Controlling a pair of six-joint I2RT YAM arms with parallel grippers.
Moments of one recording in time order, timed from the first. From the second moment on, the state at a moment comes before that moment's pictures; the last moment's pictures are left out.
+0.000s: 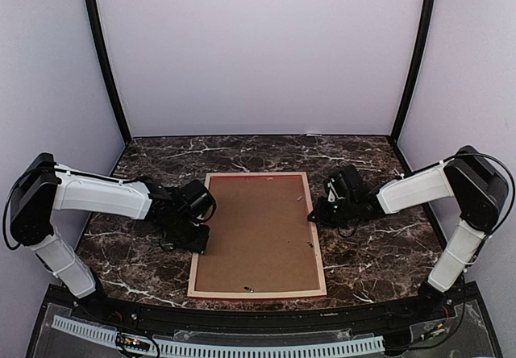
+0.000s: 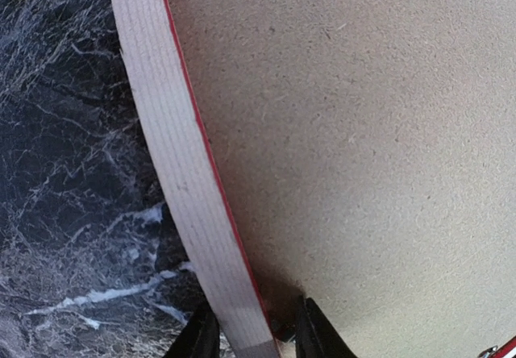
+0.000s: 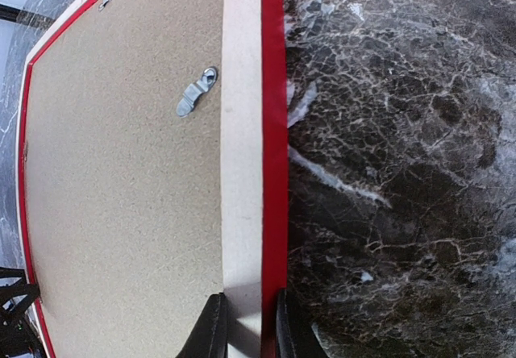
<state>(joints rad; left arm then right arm) -0.86 1.61 0.90 -0.61 -0.09 -0.61 0.64 1.69 0.77 0.03 -0.12 0.76</state>
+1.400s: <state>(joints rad) -0.70 1.58 0.92 -0.67 0.16 -0.49 0.63 1.70 0.76 0.07 -0.13 0.75</state>
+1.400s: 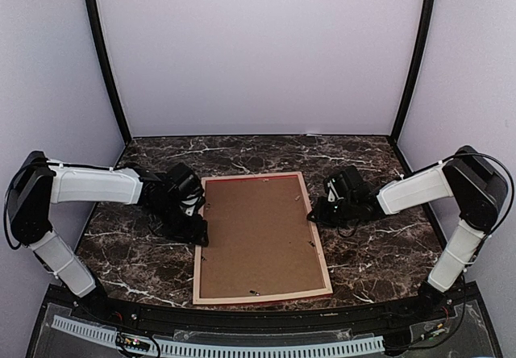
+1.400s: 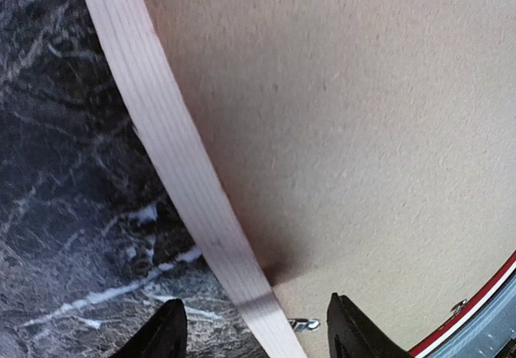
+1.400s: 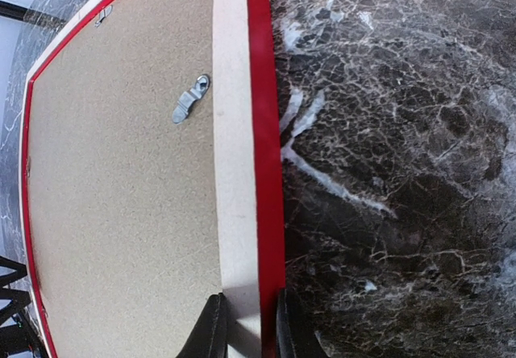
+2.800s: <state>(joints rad) -0.56 1.80 1.11 -0.56 0.14 -0.34 0.69 1.71 0.77 0.08 -0.07 0.80</state>
